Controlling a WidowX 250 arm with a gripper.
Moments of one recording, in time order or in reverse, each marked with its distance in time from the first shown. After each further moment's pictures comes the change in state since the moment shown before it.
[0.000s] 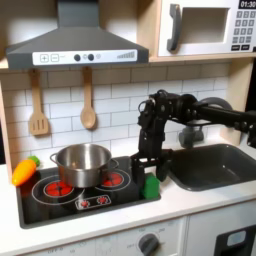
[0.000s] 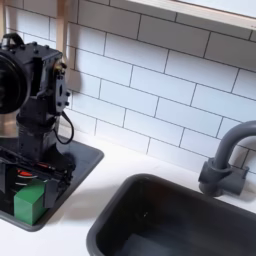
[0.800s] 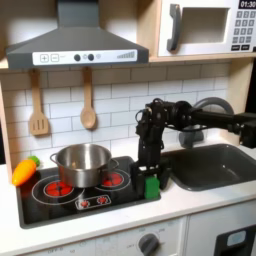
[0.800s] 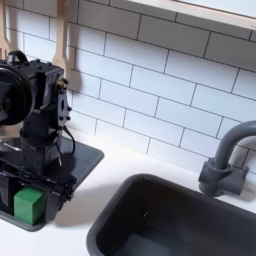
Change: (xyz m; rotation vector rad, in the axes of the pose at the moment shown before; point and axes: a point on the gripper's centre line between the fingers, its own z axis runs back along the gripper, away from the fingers) arm -0.001 -0.001 -0.021 -0.015 0.059 -0.037
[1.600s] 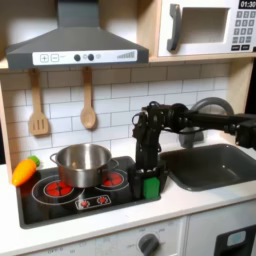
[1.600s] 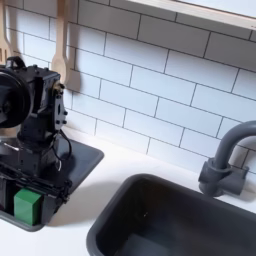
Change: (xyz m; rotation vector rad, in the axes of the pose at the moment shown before) arm 0.002 0.005 -0.006 0.000 0.009 -0.028
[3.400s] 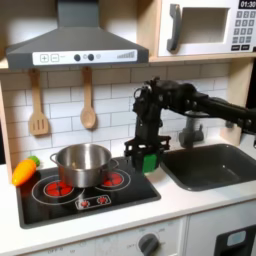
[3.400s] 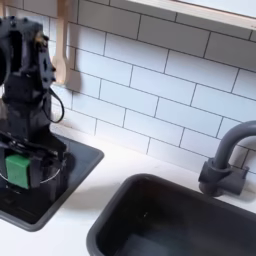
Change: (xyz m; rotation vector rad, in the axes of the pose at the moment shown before) arm 0.001 0.009 0.062 -0.025 -0.149 -0.012
